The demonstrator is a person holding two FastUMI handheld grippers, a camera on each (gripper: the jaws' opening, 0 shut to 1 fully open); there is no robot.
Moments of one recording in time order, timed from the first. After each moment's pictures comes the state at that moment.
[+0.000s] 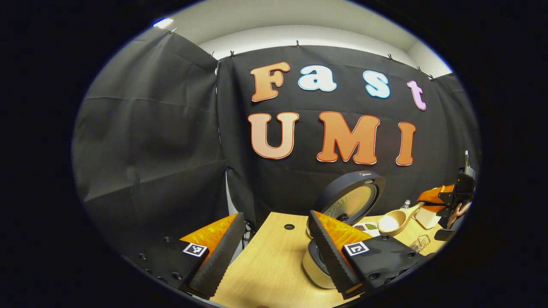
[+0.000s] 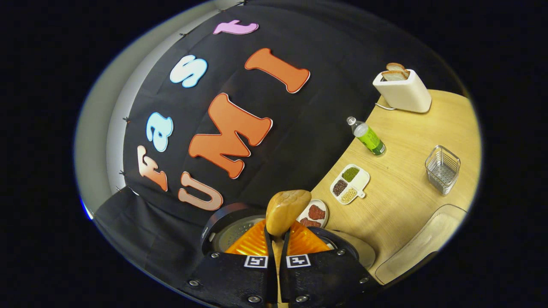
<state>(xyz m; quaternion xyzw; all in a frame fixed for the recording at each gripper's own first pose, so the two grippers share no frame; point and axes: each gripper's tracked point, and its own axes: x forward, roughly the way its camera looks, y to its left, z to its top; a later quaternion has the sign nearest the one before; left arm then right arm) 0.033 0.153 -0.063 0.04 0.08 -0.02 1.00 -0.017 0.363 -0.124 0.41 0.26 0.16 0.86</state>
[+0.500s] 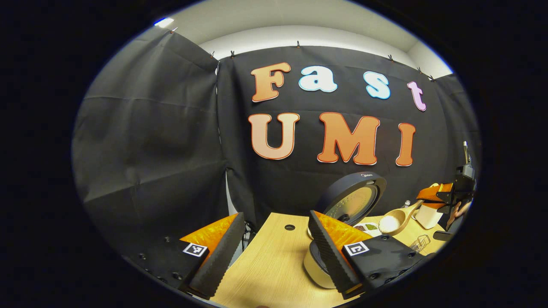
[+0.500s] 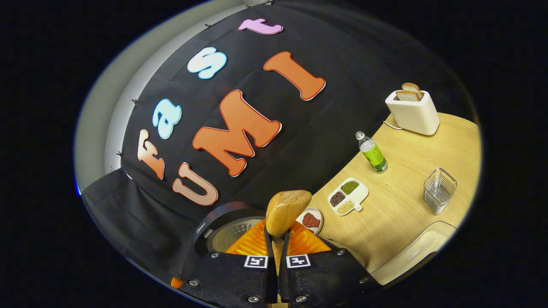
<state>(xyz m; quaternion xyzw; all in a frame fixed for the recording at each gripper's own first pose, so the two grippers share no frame) 0.036 0.155 -0.062 0.03 0.08 -0.03 1.00 -0.018 0.367 -0.113 0.36 0.24 0.17 0.89</state>
